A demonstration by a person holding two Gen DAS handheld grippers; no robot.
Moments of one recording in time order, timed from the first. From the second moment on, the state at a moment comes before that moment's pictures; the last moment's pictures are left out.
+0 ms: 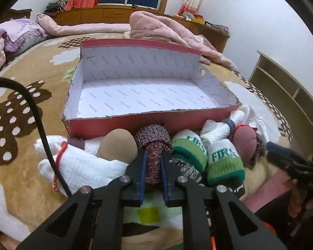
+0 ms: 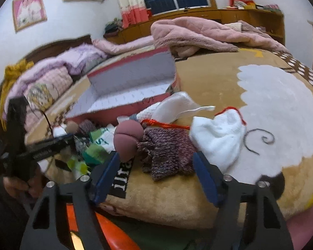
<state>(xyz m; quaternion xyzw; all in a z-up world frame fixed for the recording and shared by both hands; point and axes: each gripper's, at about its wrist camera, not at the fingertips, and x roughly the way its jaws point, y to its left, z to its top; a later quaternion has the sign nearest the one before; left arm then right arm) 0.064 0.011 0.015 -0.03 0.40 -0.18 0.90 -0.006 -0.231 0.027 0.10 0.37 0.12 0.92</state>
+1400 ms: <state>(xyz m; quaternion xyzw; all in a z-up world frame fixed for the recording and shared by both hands) 0.030 0.055 0.101 -0.11 0.25 -0.17 0.95 -0.014 -0.212 0.083 0.11 0.22 0.17 0.95</state>
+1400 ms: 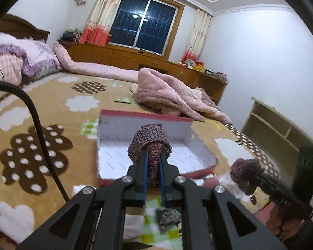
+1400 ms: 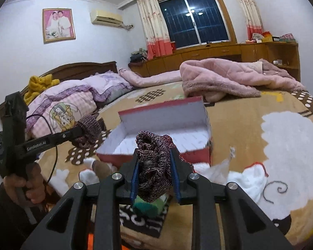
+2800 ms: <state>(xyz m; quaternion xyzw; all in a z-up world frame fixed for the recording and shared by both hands) 0.095 0.057 0.067 -0.07 0.29 -0.17 0.94 0.094 -0.194 0.068 0.08 0.31 0.19 0.93</state>
